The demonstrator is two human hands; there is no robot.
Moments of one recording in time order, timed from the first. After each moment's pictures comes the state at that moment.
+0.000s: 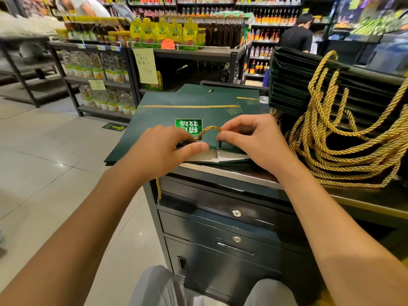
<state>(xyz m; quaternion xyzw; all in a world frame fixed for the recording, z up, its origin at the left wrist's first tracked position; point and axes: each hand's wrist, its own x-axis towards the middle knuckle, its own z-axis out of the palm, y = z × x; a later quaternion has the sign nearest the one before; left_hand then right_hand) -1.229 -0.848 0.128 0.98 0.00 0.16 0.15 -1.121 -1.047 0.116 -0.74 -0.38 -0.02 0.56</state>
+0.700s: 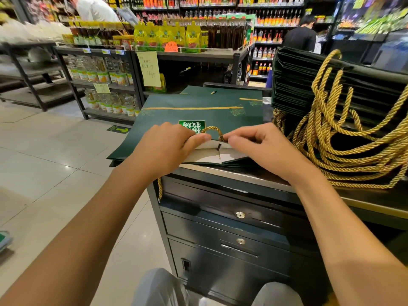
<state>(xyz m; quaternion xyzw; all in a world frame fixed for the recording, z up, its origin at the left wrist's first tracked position) -1.216 -0.847 0.127 0.98 0.01 0.19 0.05 -1.123 -1.062 0.115 -0.78 -0.40 0.04 0.48</state>
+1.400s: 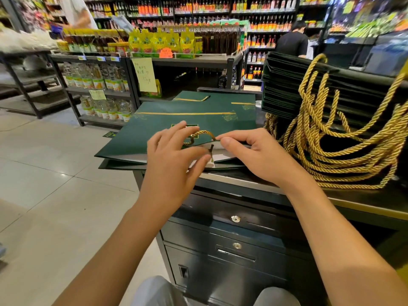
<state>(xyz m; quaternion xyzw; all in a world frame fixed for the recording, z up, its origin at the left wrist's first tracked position) -1.233 -0.879 0.080 0.91 -0.04 0.41 0.09 -1.124 -1.063 0.110 -0.78 -0.44 -0.02 0.46</state>
